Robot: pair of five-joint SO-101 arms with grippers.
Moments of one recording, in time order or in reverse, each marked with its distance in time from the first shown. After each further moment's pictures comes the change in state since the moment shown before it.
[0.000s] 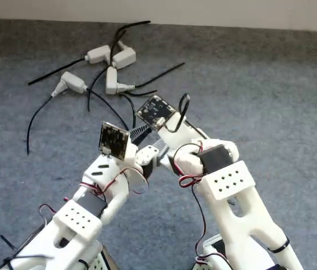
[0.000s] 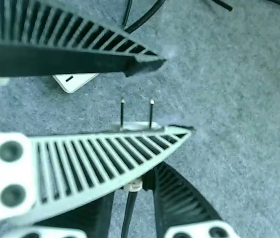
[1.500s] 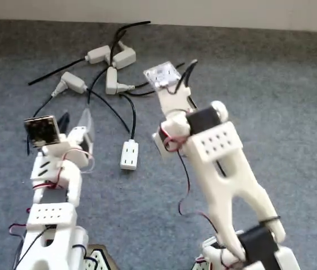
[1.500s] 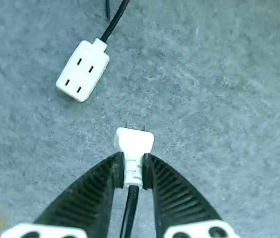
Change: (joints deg) left arm -39.2 -1.6 2.1 3.7 -1.4; right arm -0.5 23.6 -32.5 23.6 -25.8
